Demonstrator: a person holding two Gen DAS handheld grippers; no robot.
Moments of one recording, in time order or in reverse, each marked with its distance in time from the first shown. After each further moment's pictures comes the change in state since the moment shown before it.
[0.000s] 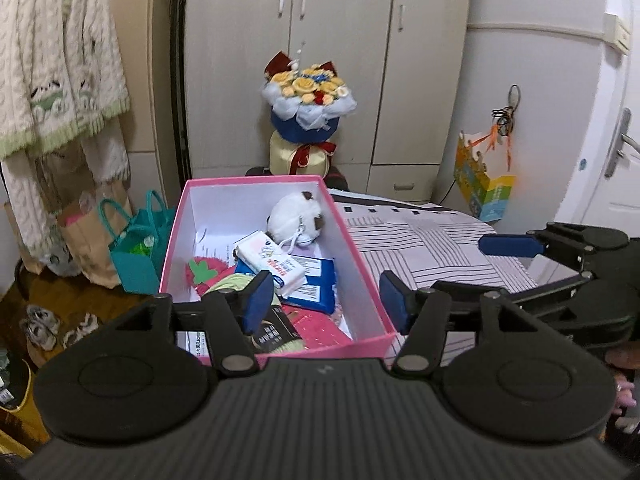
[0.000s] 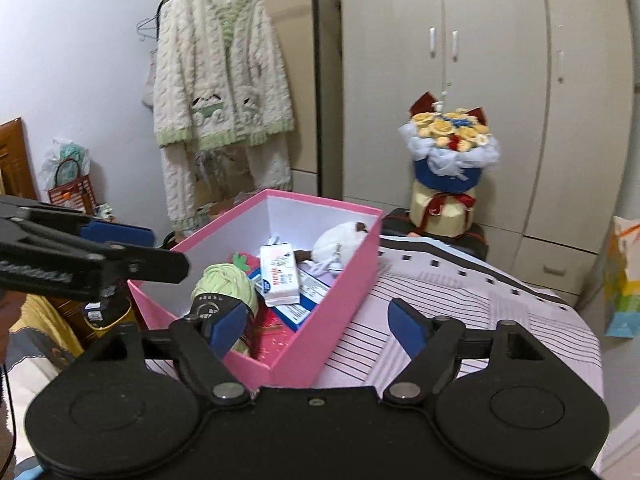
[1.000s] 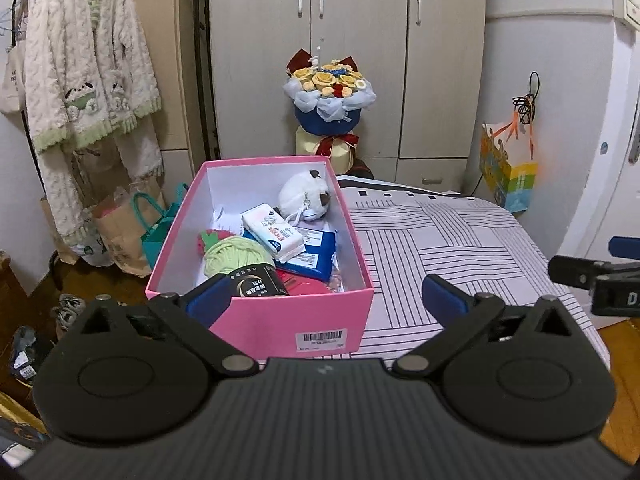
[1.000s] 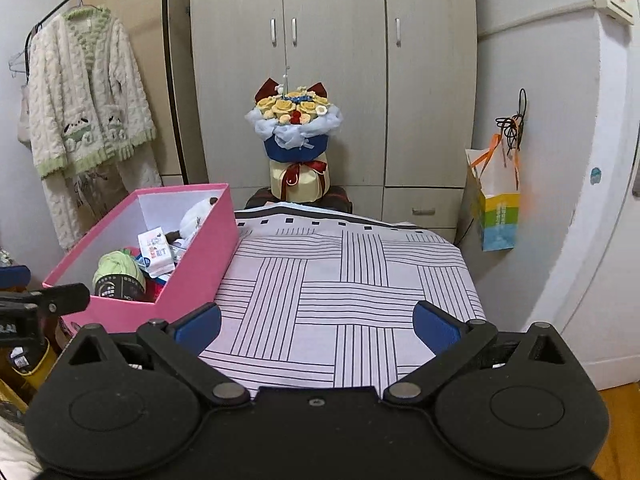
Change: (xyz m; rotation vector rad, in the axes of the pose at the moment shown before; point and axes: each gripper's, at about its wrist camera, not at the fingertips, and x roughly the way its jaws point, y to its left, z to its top) left arm -0.013 -0.050 -0.038 0.002 -0.008 0.141; right arm -0.076 -0.030 -0.048 0.225 0.025 -0.353
